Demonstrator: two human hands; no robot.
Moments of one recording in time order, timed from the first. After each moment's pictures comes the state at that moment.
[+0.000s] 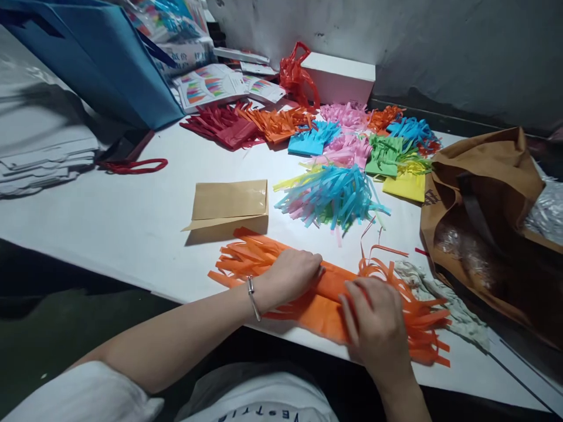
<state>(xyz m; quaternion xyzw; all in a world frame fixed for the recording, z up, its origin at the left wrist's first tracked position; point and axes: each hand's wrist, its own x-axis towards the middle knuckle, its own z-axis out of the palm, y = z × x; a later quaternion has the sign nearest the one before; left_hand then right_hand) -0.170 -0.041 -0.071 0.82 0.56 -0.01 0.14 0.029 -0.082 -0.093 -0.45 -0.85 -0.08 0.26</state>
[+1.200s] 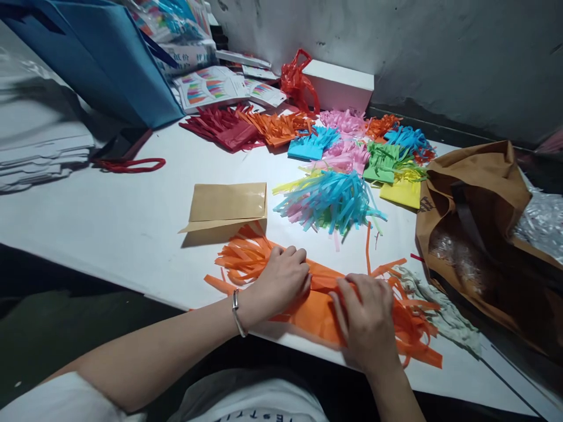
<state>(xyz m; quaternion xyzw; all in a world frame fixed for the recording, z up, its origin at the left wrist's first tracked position) -0.182 -0.057 -0.081 0.83 0.56 0.06 0.06 0.020 -0.071 -0.093 -0.44 -0.86 -0.08 0.23</state>
